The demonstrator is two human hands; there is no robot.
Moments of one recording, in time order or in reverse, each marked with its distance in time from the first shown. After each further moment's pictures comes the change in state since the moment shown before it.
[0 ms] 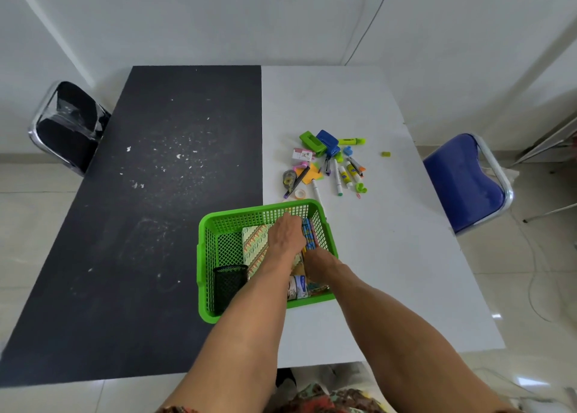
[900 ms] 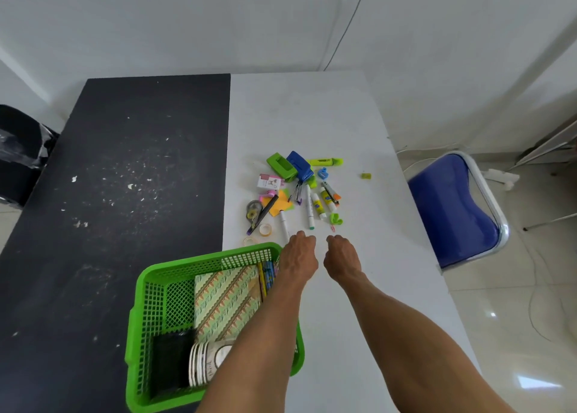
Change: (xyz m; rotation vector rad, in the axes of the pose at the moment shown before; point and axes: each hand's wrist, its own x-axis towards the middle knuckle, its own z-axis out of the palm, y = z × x) left_hand 0.113 0.107 0.042 -0.013 -0.079 0.090; right_hand 0.087 0.156 -0.069 0.270 0.369 0.222
